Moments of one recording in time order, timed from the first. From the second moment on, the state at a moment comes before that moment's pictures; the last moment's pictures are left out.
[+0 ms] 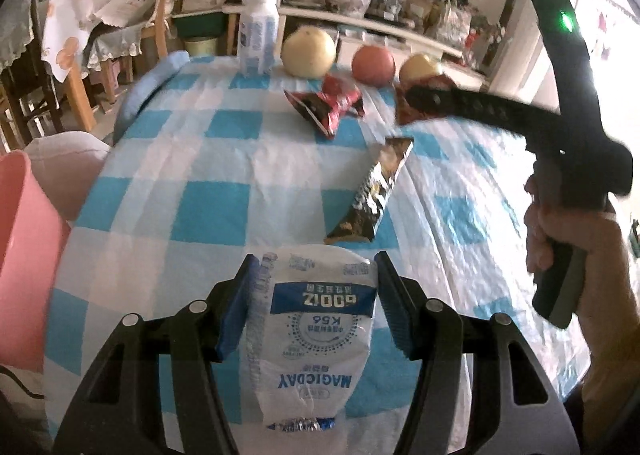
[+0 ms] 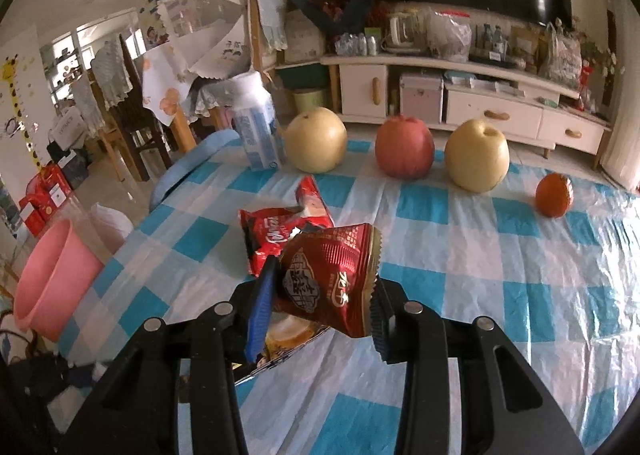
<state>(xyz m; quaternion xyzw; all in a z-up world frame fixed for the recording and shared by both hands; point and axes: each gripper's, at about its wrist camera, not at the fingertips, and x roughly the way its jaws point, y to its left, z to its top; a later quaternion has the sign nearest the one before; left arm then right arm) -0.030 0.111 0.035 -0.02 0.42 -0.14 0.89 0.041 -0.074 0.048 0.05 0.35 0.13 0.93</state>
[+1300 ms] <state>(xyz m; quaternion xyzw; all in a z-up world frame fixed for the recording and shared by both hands) -0.025 0.190 0.055 -0.13 0.39 -0.12 0.91 -0.033 0.021 0.072 0.02 0.33 0.20 0.92</state>
